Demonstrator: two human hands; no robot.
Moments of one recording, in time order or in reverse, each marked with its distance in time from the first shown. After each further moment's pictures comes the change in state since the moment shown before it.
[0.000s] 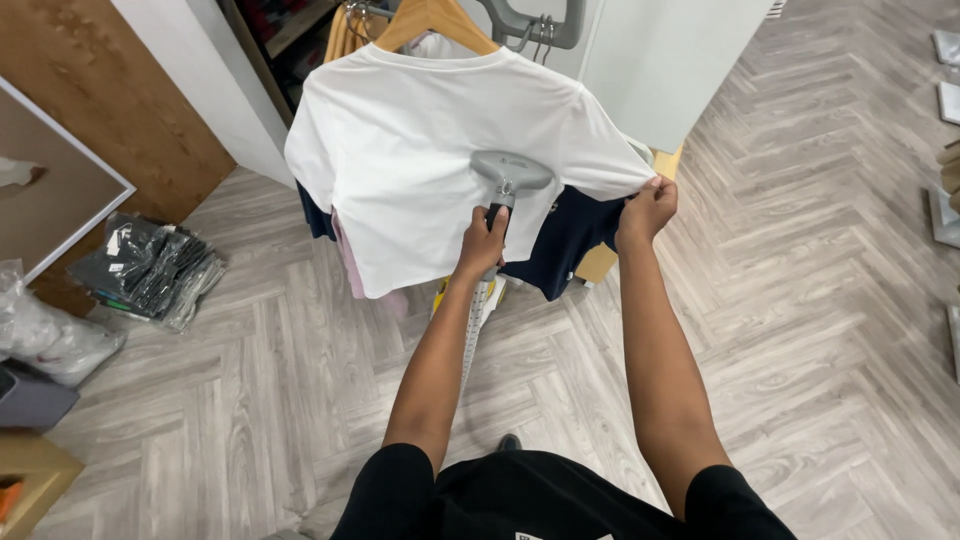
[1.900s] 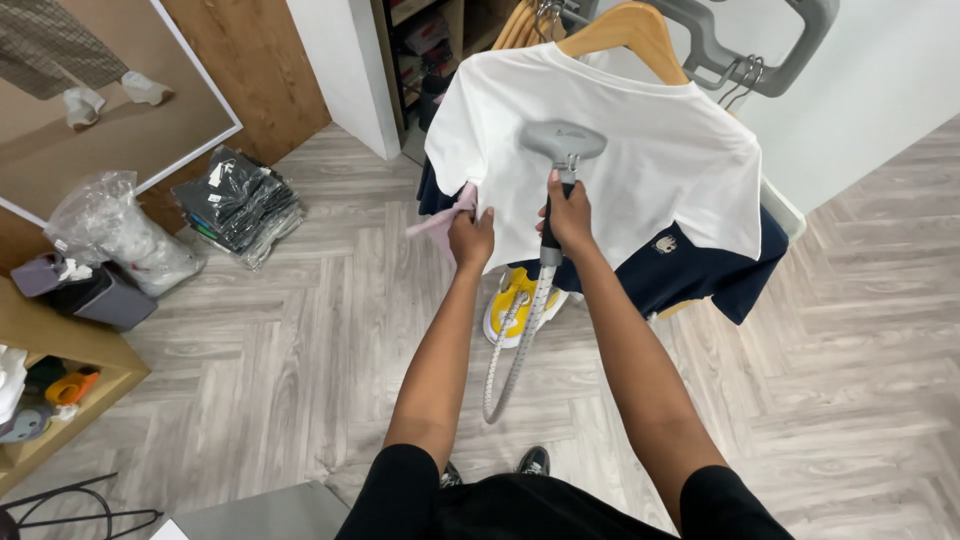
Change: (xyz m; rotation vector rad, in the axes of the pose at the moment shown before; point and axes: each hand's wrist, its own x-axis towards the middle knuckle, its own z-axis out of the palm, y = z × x) left_hand 0.029 -0.079 -0.191 0.067 0.673 -0.194; right_hand -0.249 -0.039 0.205 -0.266 -0.917 0.031
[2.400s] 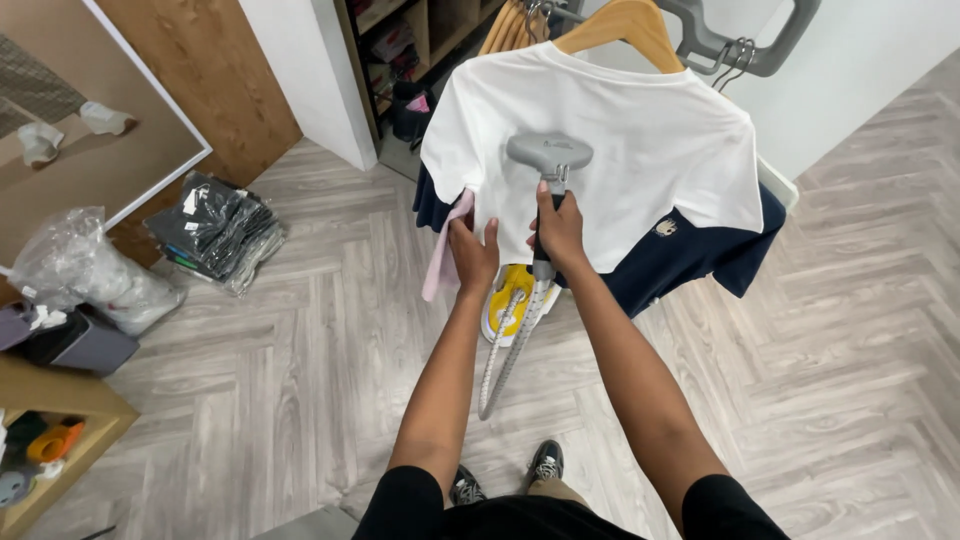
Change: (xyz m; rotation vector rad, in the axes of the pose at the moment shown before) left_hand -0.029 0.005 -0.048 -0.185 -0.028 0.301; right_hand -0.057 -0.021 0.039 -0.004 0.106 0.072
